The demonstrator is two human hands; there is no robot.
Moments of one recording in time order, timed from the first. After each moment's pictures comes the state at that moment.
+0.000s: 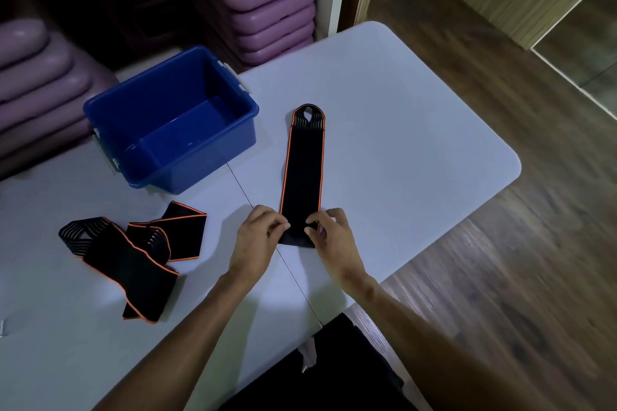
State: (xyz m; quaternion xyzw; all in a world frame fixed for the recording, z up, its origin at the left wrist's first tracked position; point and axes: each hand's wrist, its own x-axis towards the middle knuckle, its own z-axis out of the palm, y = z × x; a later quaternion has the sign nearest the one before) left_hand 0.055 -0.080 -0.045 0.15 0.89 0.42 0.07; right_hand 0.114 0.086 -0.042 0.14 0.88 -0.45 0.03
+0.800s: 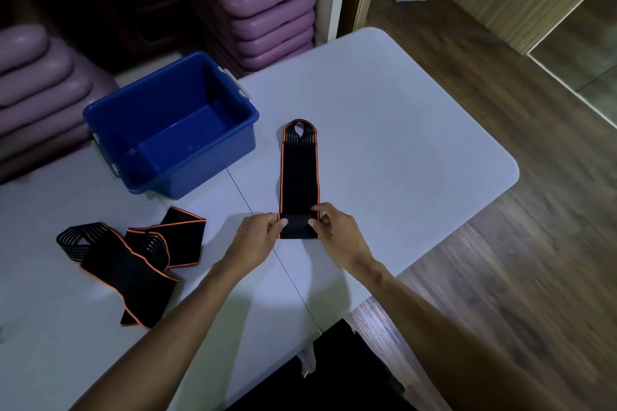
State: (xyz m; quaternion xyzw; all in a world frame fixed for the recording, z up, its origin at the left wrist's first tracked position) left_hand 0.032 -0.080 -0.036 0.11 0.90 0.35 0.22; right_hand 0.088 0.106 -0.035 0.11 0.89 -0.43 0.07
